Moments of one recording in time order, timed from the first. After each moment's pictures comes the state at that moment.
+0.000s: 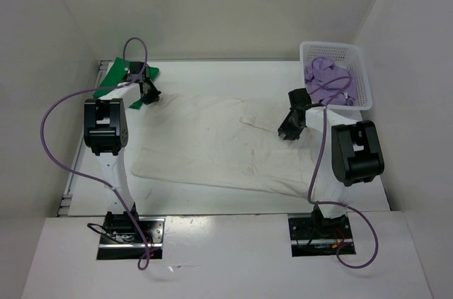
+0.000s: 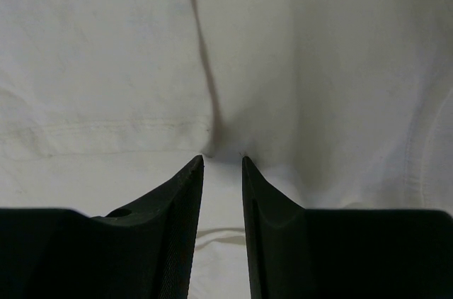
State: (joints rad) left arm 0.05 2.20 1.60 -0.29 0.00 -0.59; right arm 0.16 1.73 1.02 -0.43 0.03 0.77
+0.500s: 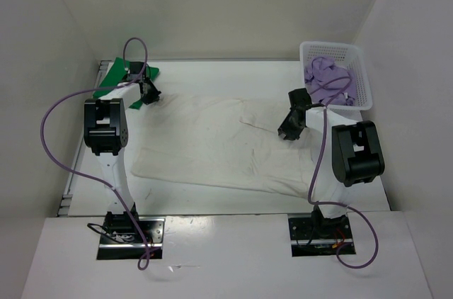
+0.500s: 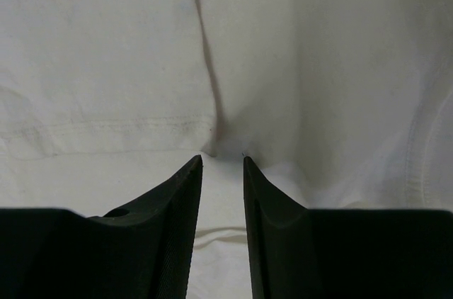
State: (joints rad) left arm 0.05 2.20 1.60 -0.29 0.01 -0.59; right arm 0.16 1.72 1.01 -0.43 0.03 0.77
